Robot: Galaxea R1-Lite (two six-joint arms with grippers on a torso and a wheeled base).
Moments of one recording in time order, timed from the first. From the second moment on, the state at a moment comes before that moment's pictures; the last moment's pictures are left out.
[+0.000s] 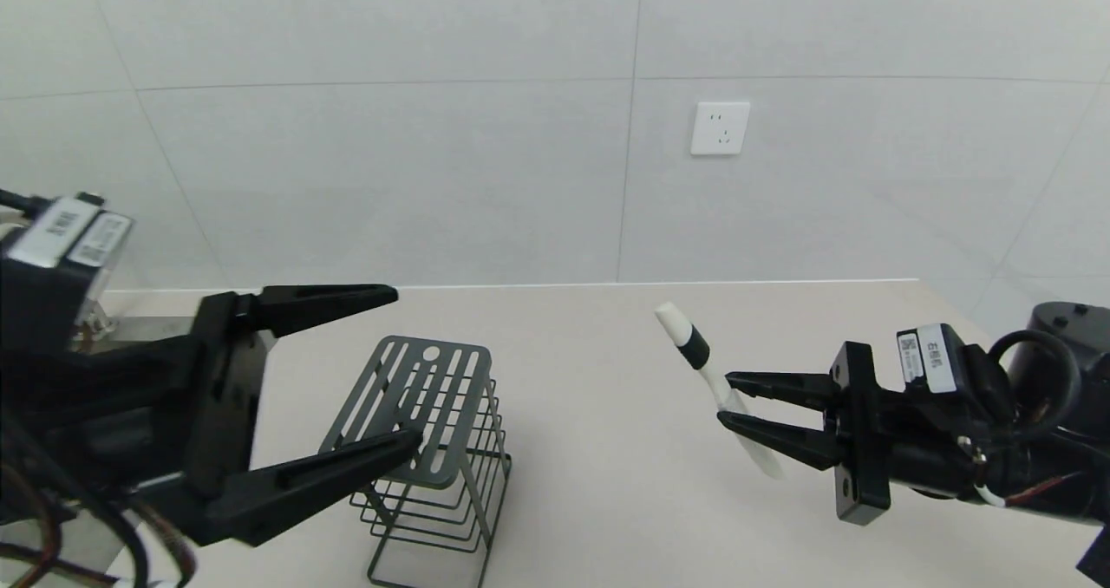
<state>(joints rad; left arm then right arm) -0.42 1.24 -0.46 -0.78 -0.77 0.13 0.42 1.67 -0.29 -1.22 0.77 -0.41</state>
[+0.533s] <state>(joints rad) -0.65 1.58 -0.53 -1.07 -0.70 0.06 0.42 1.69 -0.35 -1.29 0.77 -0.40</state>
